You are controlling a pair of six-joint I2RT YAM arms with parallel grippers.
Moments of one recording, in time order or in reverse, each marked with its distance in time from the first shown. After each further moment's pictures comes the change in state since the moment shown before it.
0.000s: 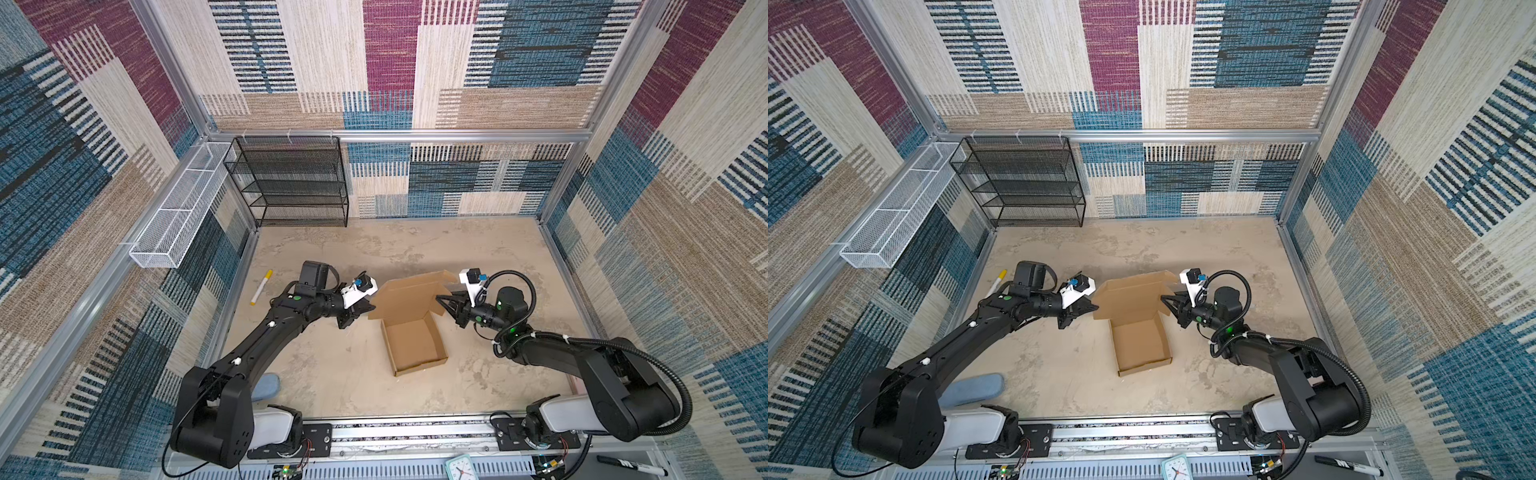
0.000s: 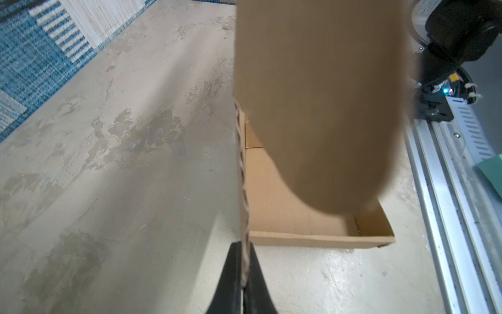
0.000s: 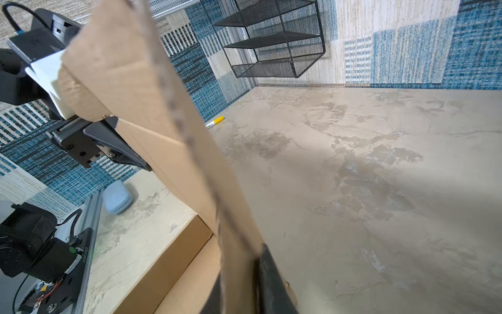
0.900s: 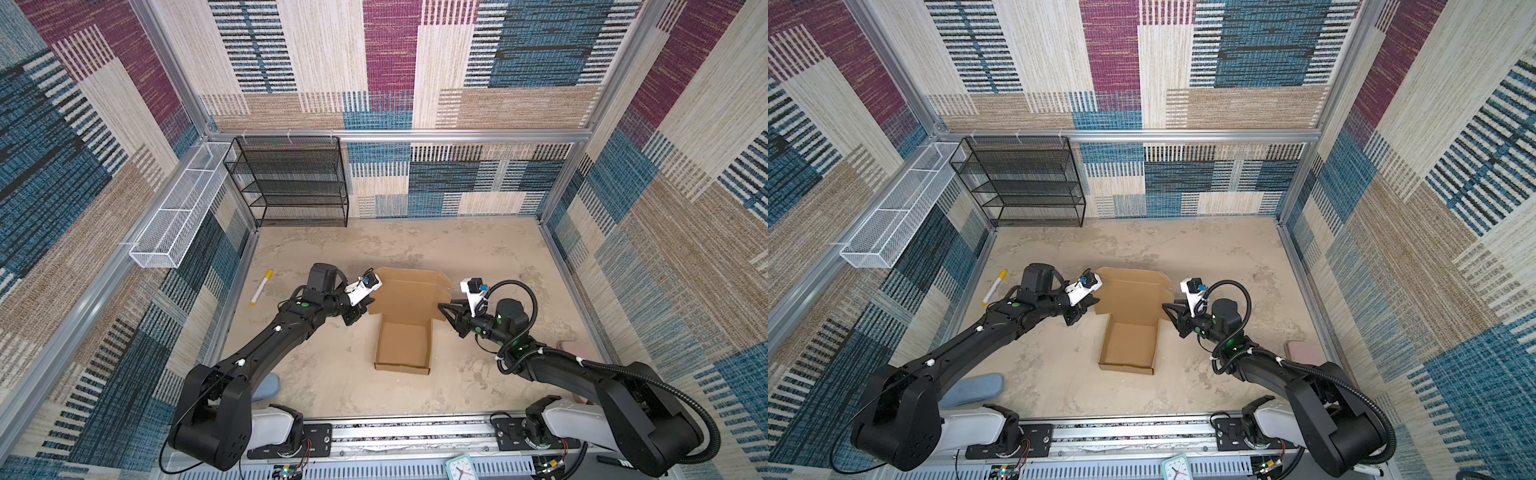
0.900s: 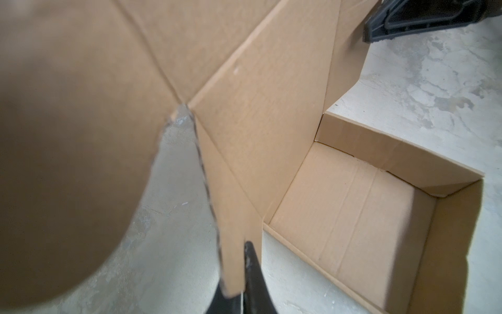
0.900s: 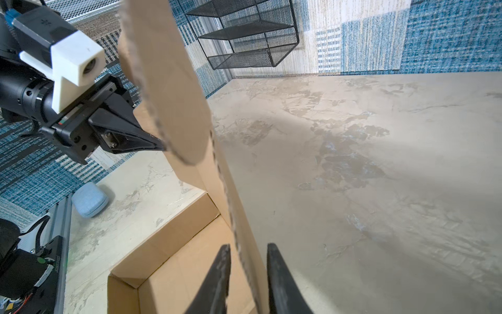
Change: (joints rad) left arm -0.064 -0.004 -0.055 0.180 -0.283 -0.134; right arm 0.078 -0.157 -0.092 -0.111 0.209 -0.009
